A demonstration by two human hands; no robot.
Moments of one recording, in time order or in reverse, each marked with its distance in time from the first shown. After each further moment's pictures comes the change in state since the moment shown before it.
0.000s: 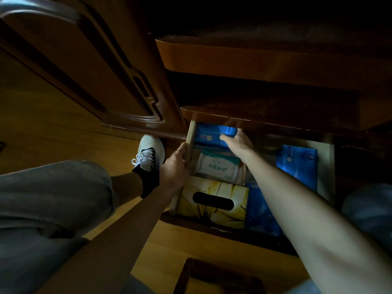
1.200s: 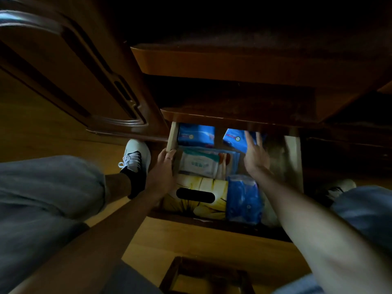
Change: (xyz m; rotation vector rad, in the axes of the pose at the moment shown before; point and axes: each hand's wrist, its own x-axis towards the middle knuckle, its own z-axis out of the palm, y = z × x) left_hand -0.022 0.012 0.010 0.196 -0.126 0.037; right_hand -0.058 0.079 -0.070 -0.577 0.370 -0.114
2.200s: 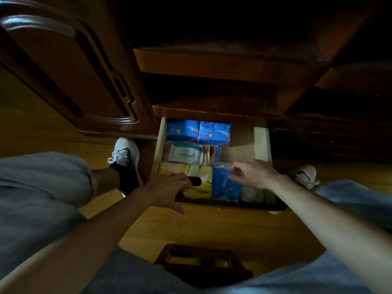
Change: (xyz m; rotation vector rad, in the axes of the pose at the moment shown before) left_hand -0.075 0.019 -0.012 0.508 -0.419 0.672; right_hand -0.109 0.044 -0.080 -0.275 -0.363 -0.496
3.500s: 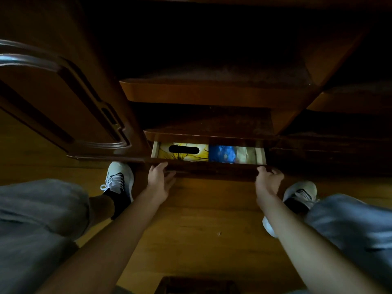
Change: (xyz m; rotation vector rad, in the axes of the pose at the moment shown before) left_hand 0.075 -0.017 -0.057 -2.134 0.826 -0.904; right_hand 0.027 0.012 0.001 1.532 0.952 1.023
